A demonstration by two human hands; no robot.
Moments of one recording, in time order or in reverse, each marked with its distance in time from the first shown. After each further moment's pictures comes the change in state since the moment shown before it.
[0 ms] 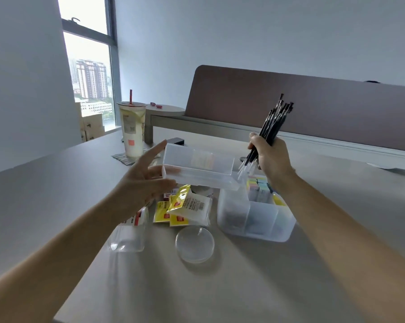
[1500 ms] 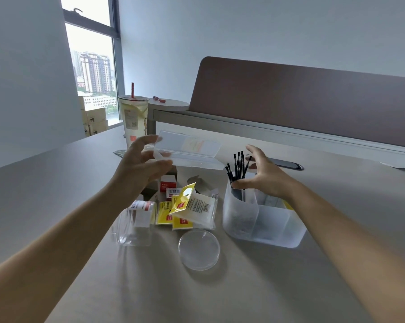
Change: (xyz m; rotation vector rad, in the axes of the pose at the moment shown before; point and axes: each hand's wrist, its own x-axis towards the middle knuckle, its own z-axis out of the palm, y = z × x) left_hand 0.026 -0.001 -0.008 0.182 0.281 0.146; right_hand 0.004 0.029 -0.002 -0.481 -0.541 0.014
